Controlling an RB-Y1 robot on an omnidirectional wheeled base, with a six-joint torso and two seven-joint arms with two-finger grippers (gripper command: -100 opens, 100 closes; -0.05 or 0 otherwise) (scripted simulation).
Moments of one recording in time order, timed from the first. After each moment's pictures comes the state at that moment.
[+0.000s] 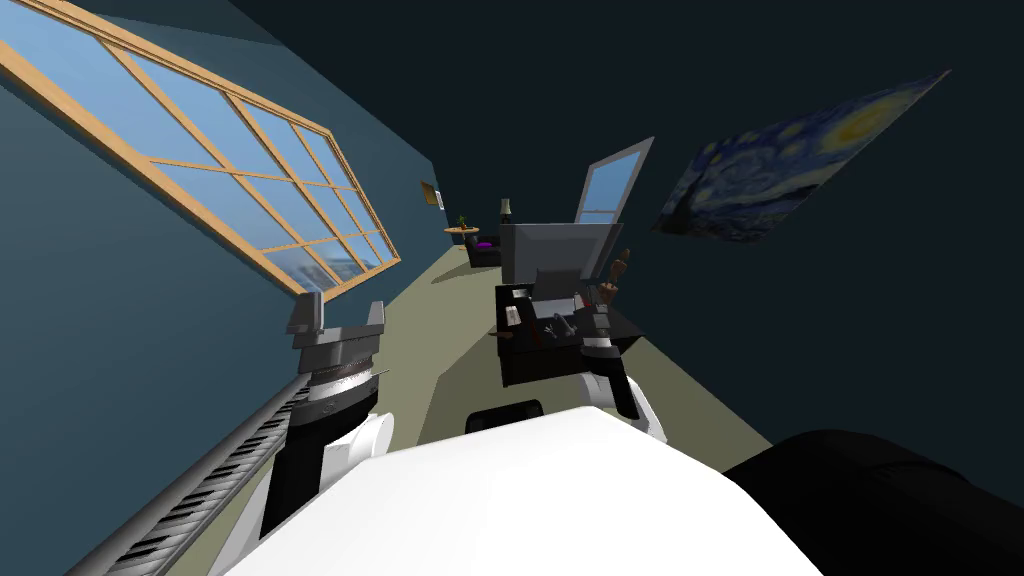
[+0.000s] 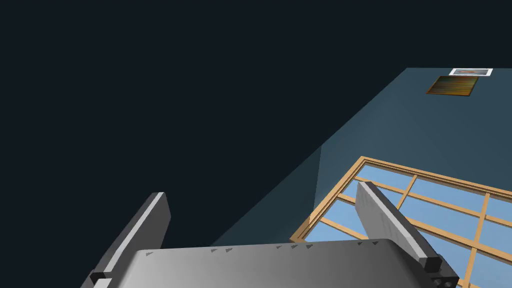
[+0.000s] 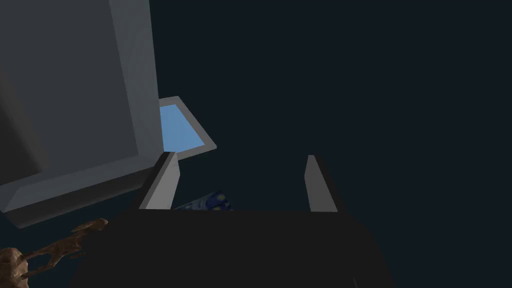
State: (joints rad) left arm 0.53 0.05 0.07 -2.36 -0.04 -0.48 0.15; right arm 0.50 -0.03 -0.07 -2.20 0.05 -0.45 -0.11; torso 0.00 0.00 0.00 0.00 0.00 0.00
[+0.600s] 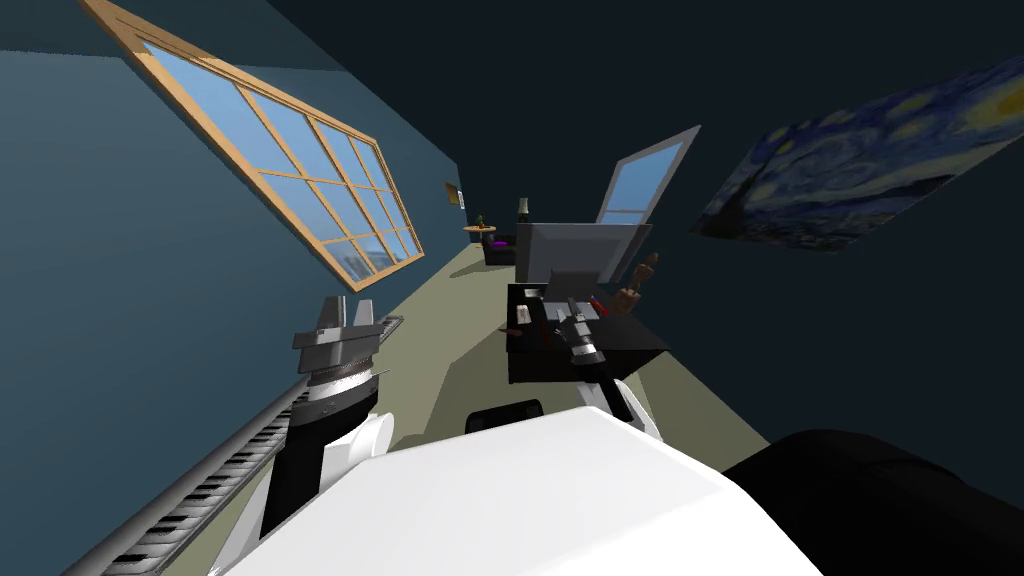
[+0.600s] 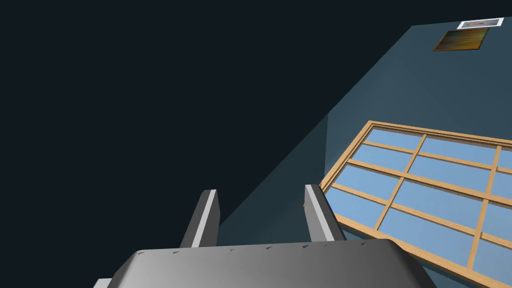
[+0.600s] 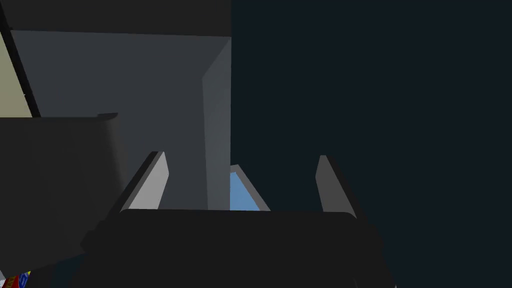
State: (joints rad) left arm 0.53 0.05 0.07 -2.36 -0.04 -0.48 0.15; right arm 0.54 -0.15 0.05 -2.13 0.06 -0.37 -0.14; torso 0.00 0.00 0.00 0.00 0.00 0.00
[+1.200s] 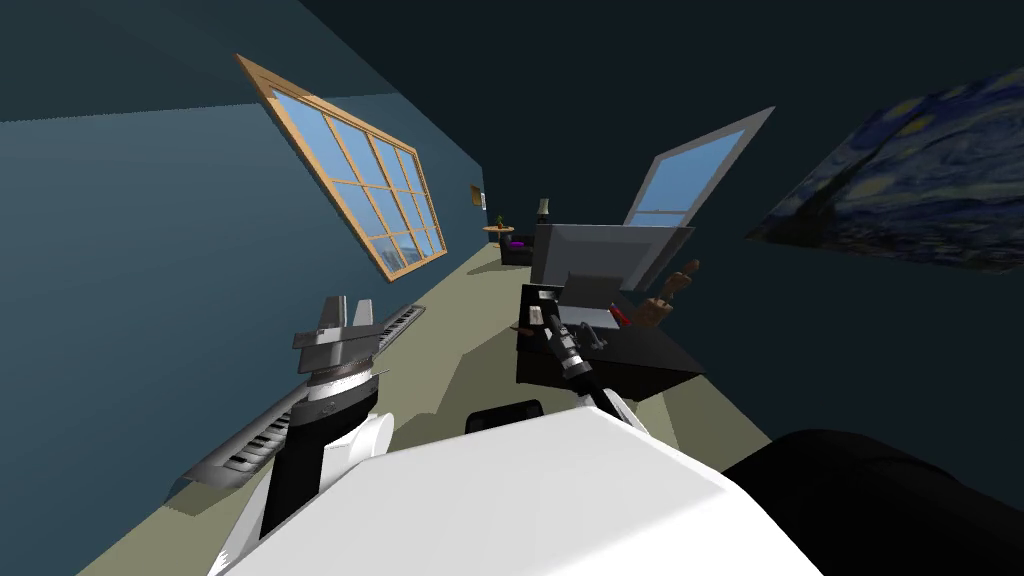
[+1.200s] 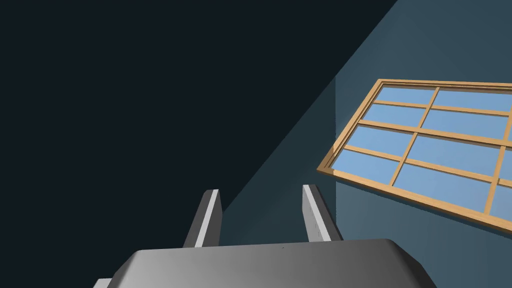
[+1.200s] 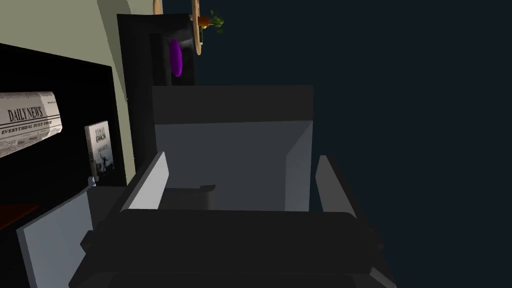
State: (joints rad) left arm 0.53 0.05 0.07 -2.36 -0.04 -0.48 0.15; right arm 0.57 -0.24 0.17 -2.04 0.05 -0.26 -0.19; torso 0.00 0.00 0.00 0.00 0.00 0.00
